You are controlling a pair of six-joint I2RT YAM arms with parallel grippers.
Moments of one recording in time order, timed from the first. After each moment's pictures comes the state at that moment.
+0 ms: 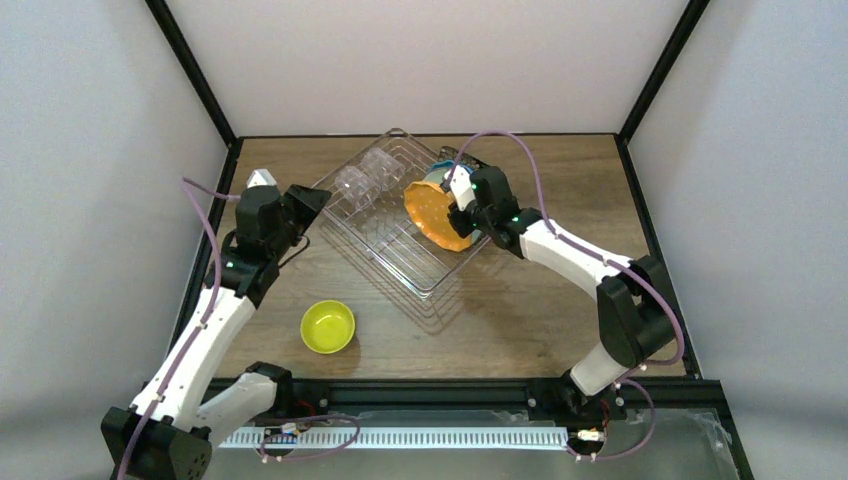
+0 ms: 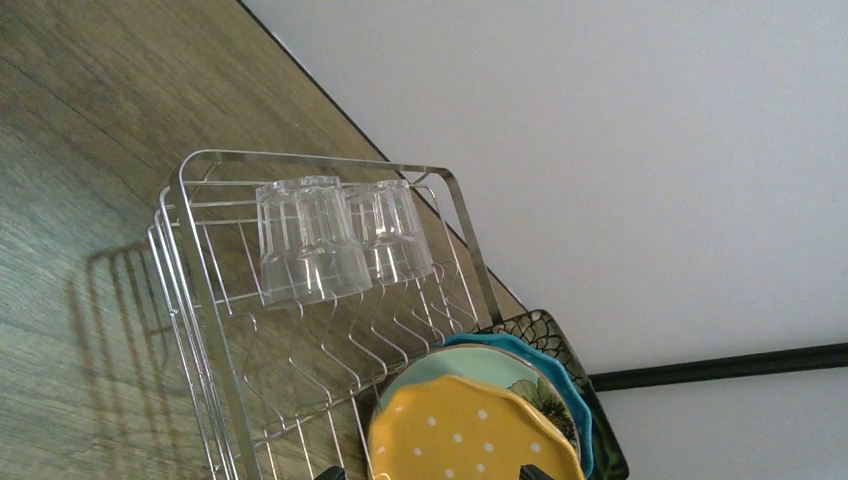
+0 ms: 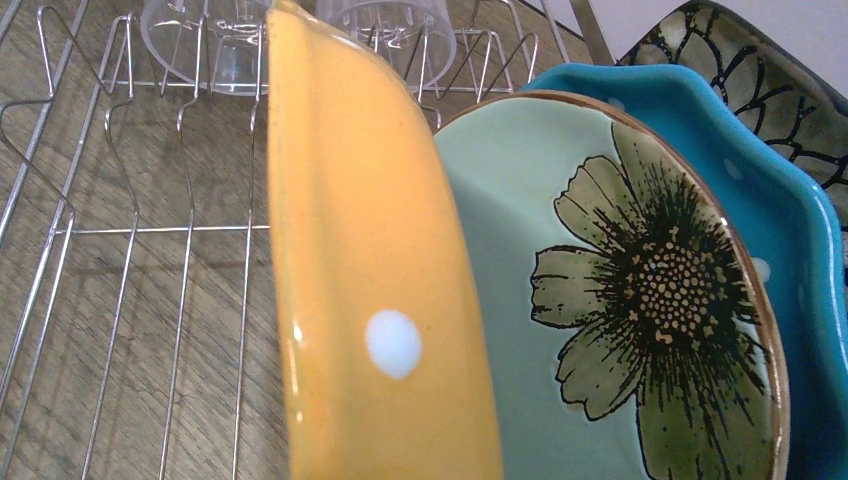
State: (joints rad) left arm -0.28 0.96 0.91 -0.33 -0.07 -0.99; right arm 0.55 1.58 1.09 -0.13 -0.04 -0.20
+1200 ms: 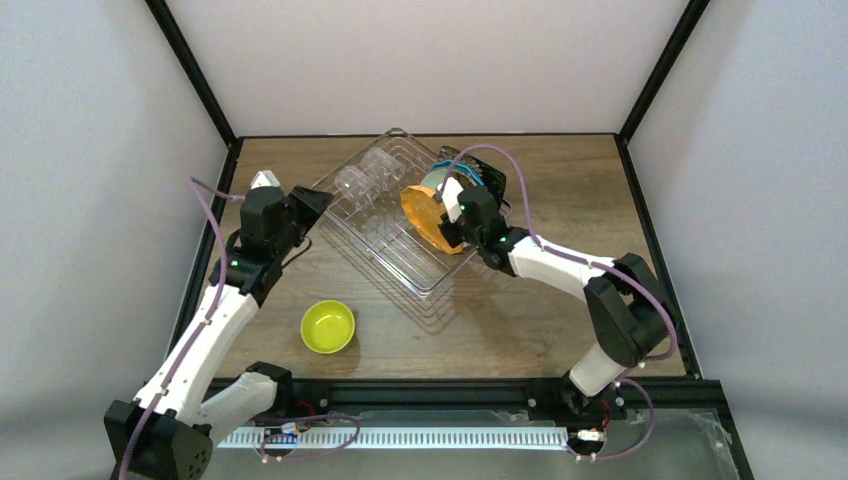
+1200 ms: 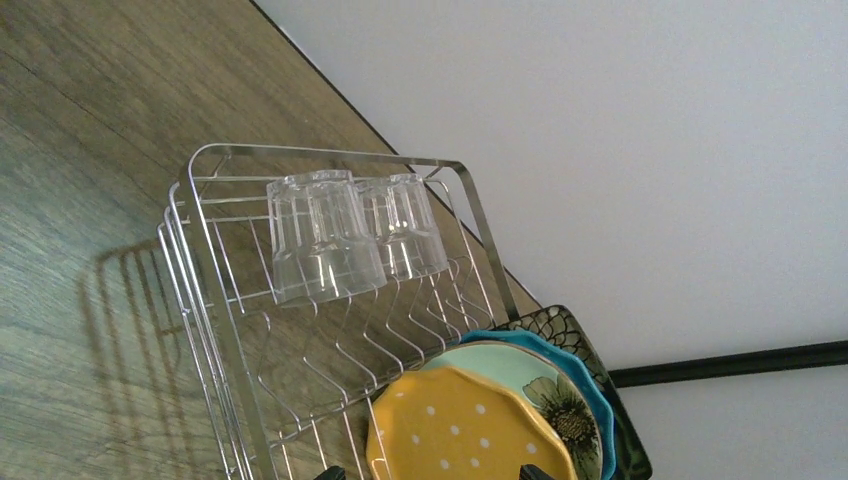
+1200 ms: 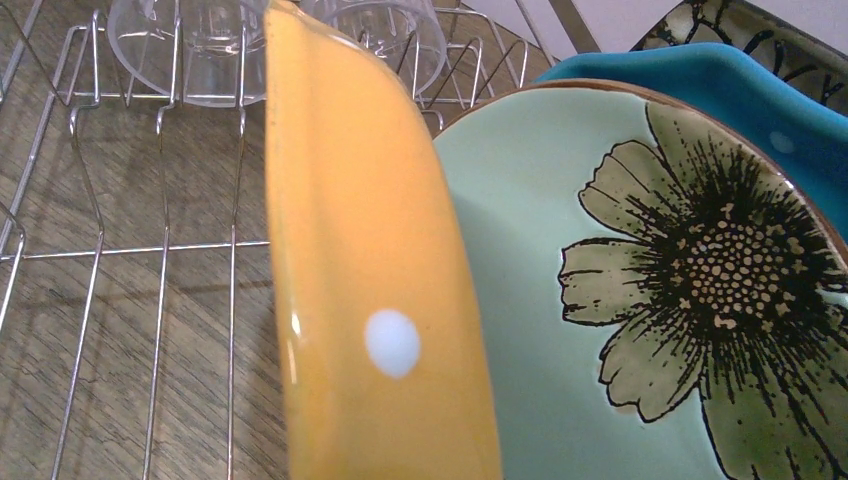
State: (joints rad) left arm -0.28 0.98 0.89 -0.30 -0.07 -0.97; right arm 0.63 1.61 0.96 0.10 0.12 -0.15
